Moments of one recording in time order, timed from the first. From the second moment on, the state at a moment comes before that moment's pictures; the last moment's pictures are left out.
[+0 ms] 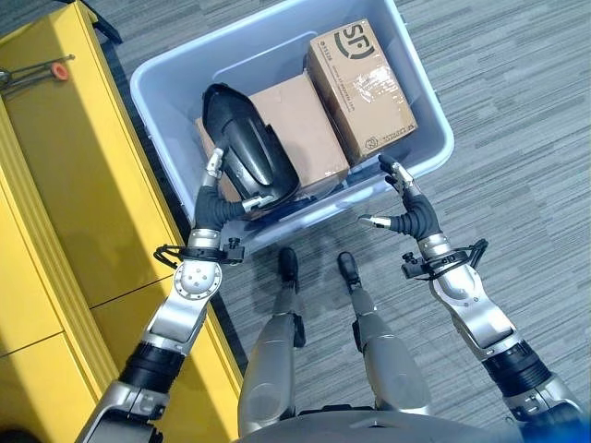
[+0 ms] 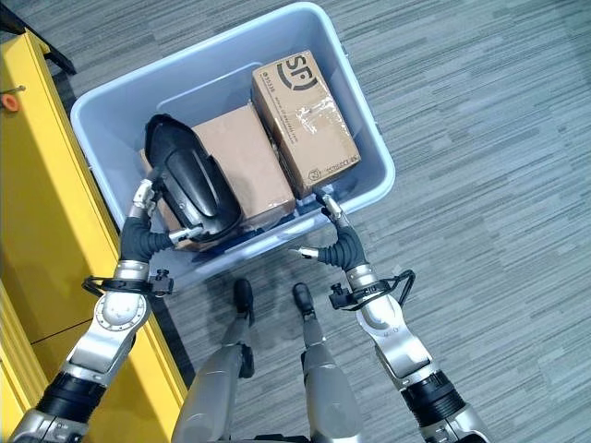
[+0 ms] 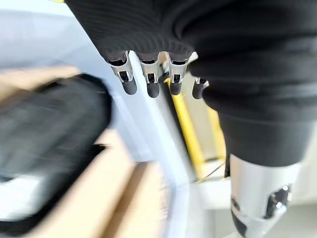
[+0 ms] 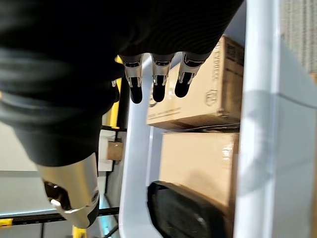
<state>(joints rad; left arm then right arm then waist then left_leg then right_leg) -0.09 0.42 -0.15 -0.21 -0.18 -0.29 0.35 -0.16 -0.44 0.34 -0.13 0.09 -0.18 -0.18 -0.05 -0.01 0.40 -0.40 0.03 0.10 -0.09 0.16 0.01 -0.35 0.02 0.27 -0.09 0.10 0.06</state>
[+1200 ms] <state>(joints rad) -0.59 0.33 -0.03 0.08 -0.13 -0.31 0.79 -0.28 -0.39 0.48 -0.09 0.13 -0.18 -0.24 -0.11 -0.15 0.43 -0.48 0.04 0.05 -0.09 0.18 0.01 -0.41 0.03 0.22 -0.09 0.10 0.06</state>
